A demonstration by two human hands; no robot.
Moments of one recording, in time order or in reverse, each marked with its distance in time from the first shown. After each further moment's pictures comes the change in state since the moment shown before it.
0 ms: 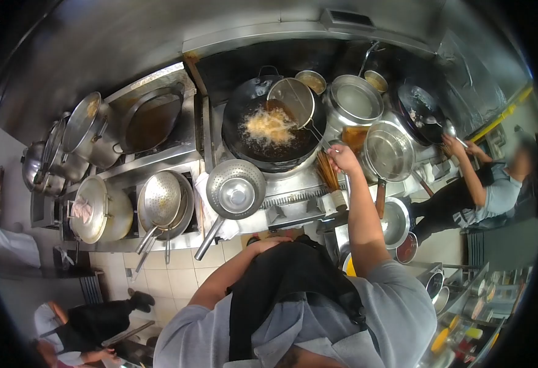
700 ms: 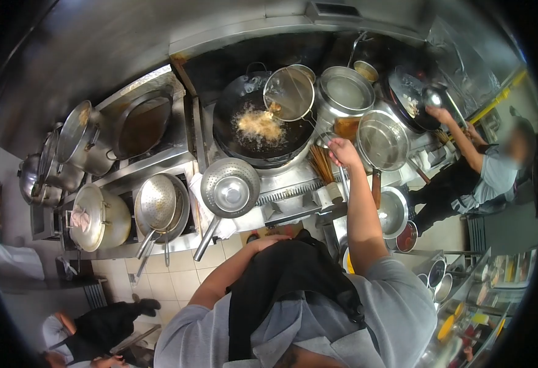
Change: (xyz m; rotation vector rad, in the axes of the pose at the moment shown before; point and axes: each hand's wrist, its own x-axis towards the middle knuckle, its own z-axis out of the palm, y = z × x) left_hand -0.001 0.037 0.002 -0.205 -0.032 -0.135; right_hand -0.008 0.018 -0.023 0.147 0.032 -0.030
